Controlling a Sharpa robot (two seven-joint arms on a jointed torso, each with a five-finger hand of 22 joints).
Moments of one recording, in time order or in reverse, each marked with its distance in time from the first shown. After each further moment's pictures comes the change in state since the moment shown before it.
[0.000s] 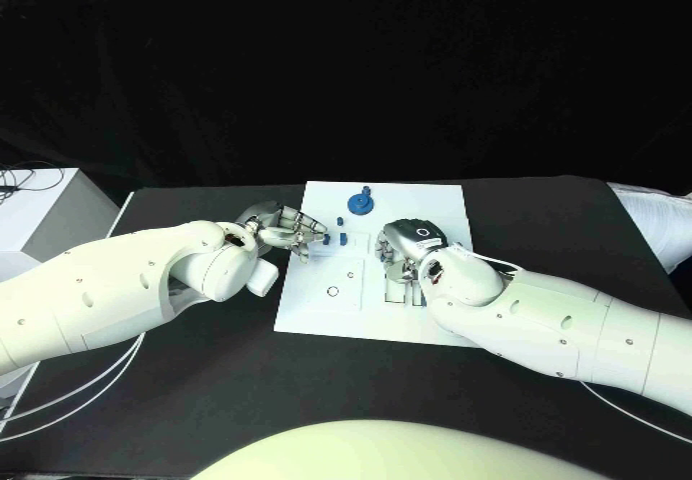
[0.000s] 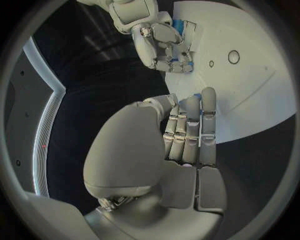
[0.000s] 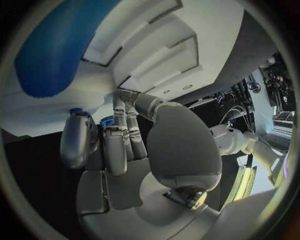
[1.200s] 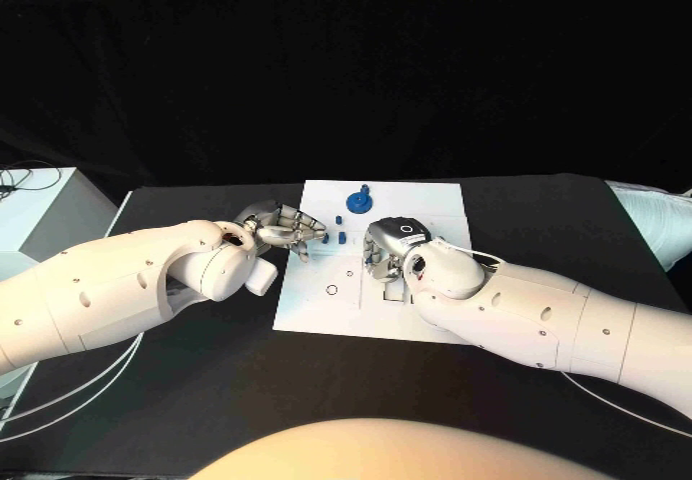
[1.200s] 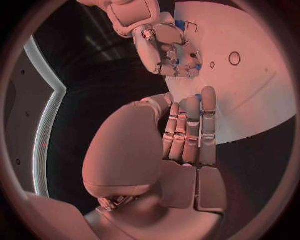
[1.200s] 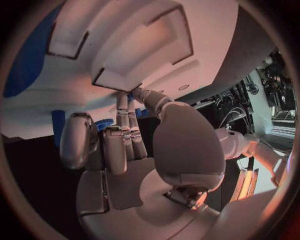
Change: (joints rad) left arm 0.000 0.001 0.000 0.000 0.005 0.007 0.006; left_hand -0.026 -0.005 -0.044 0.044 0.000 -0.004 -0.003 0.008 0.006 -0.004 -0.004 0.009 0.000 -0.003 0.003 0.011 -0.001 0.000 0.004 0.004 -0.043 -0.029; right arm 0.007 0.065 0.003 -0.037 0.000 0.073 -0.019; right_hand -0.080 -0.083 -0.132 0.085 0.037 -0.006 -0.007 -0.008 -0.025 -0.016 -0.006 0.024 0.026 -0.004 0.003 0.006 0.000 0.000 0.000 0.007 0.008 0.000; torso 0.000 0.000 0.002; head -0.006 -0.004
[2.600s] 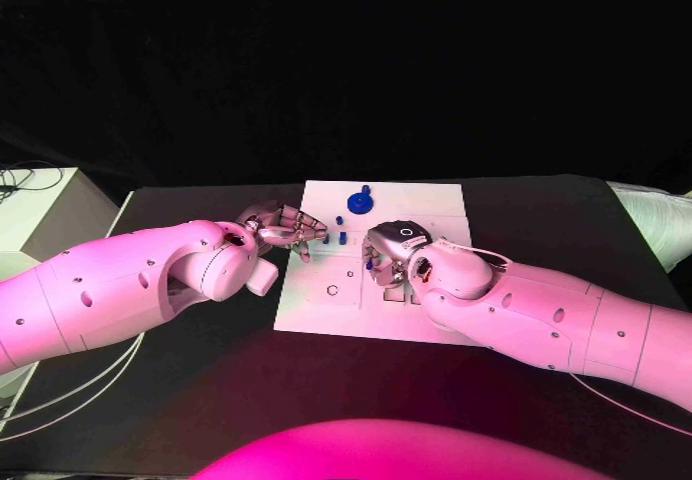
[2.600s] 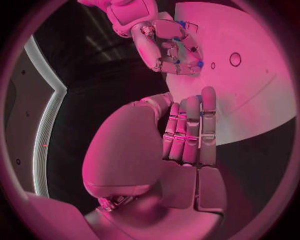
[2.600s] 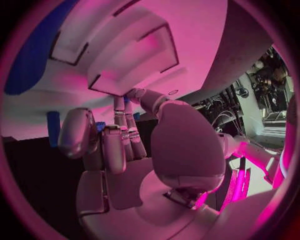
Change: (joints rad) left arm 0.000 -0.001 0.000 0.001 0.001 0.004 0.003; left_hand -0.004 -0.004 -0.006 0.006 0.000 0.000 0.000 0.000 0.001 0.000 0.000 0.004 0.000 0.000 0.000 0.004 -0.002 0.000 0.000 0.000 0.000 -0.002; right arm 0.009 -0.032 0.001 0.031 -0.007 0.053 0.101; right_hand 0.025 -0.033 0.041 -0.045 0.074 -0.063 0.044 -0.026 -0.017 -0.061 0.036 -0.036 0.022 0.000 0.018 -0.025 0.000 0.000 0.000 0.001 -0.136 -0.001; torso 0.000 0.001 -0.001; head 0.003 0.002
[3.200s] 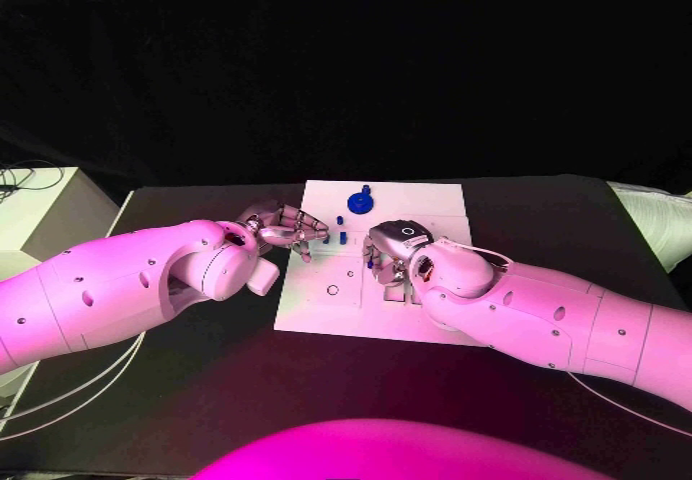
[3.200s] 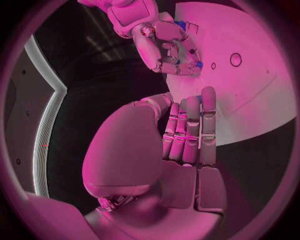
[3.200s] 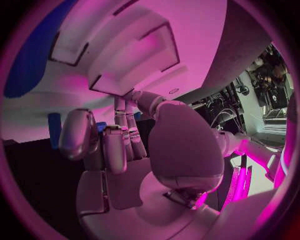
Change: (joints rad) left arm 0.000 0.001 0.000 -0.001 0.000 0.001 0.001; left_hand 0.000 0.000 0.000 0.000 0.000 0.000 0.000 0.004 0.001 0.000 0.000 0.000 0.000 0.000 0.000 0.000 0.000 0.000 0.000 0.000 -0.004 -0.001; right arm 0.000 -0.001 0.000 -0.005 0.022 -0.007 0.006; right_hand 0.060 0.049 0.053 -0.009 0.030 0.020 -0.015 0.016 0.002 0.015 -0.018 0.015 0.022 0.000 -0.014 0.000 0.000 0.000 0.000 -0.007 0.022 0.000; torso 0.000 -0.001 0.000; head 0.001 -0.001
